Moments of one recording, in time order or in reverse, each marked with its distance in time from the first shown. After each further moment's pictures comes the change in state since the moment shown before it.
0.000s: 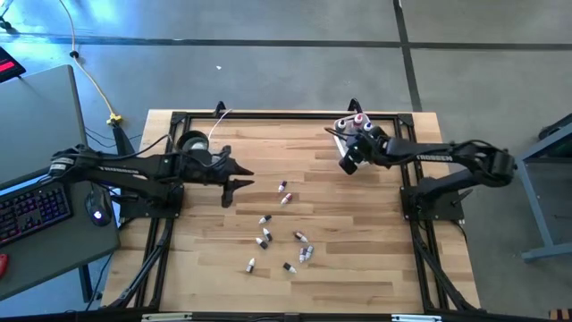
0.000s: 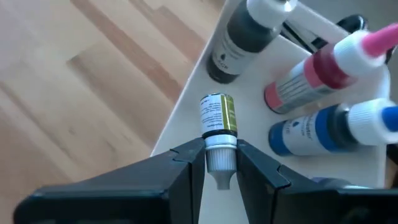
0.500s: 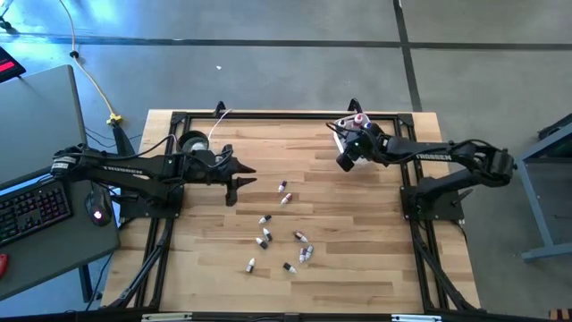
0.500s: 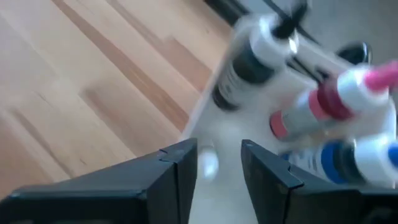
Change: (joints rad) left arm 0.000 0.031 0.000 0.026 -0.054 0.000; right arm -0.005 0.006 0.026 0.089 -0.043 -0.057
